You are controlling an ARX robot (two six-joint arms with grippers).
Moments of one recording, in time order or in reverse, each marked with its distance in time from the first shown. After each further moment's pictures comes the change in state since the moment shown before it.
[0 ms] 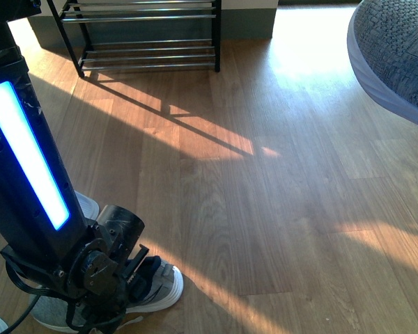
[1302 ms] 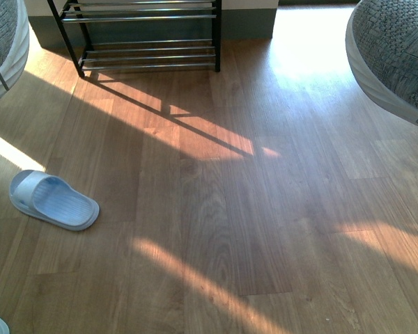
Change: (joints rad) left arm -0.167 -1.792 -0.642 -0.340 -0.798 0.860; right arm 0.000 0.000 0.000 0.000 -0.001 0.000
